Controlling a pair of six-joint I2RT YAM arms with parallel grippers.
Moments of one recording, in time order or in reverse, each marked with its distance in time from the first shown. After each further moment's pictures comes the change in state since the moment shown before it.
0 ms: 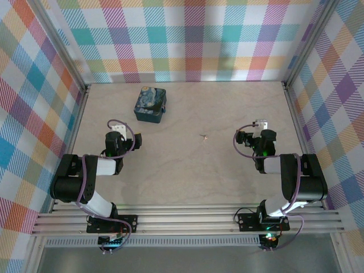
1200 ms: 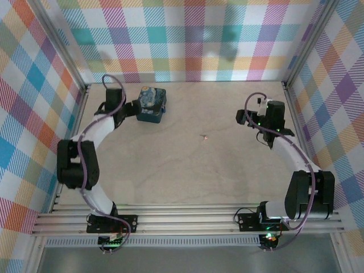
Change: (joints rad) left arm 0.000 0.212 0.901 -0.947 0.053 -0.191; right arm 0.000 -0.173 0.525 -0.920 -0.130 0.171
